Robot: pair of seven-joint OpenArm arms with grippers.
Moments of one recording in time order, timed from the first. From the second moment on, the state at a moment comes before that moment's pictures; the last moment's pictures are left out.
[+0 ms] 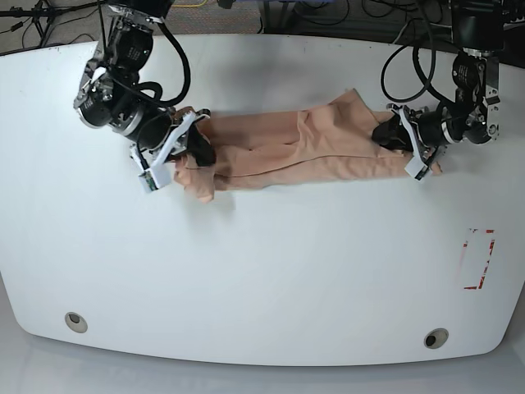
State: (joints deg) left arm 3.5 -26.3 -3.2 78.5 -44.4 -42.4 55.9; right arm -8.8 0.5 20.8 110.8 44.9 35.2 -73.3
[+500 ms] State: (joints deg) left arm 3.6 -26.2 -3.1 78.5 -44.6 -42.5 55.8; right arm -3.9 -2.1 9.0 110.8 24.1 35.2 -73.0
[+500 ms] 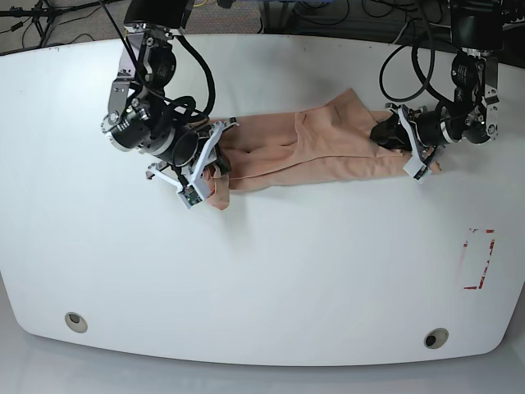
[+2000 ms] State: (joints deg) left arm 3.6 -26.1 -3.1 78.5 -44.6 -42.5 55.7; right arm -6.2 -2.5 -5.7 113.8 7.3 35.6 -68.7
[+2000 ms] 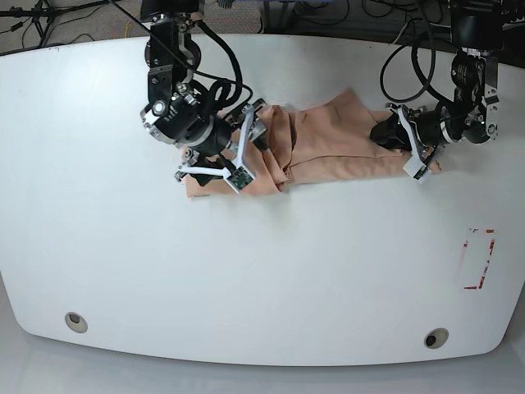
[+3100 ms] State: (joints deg) left arm 0.8 -24.6 -2.7 78.2 -43.6 -42.5 58.1; right arm -3.2 4.2 9.2 93.2 11.0 40.3 -53.1
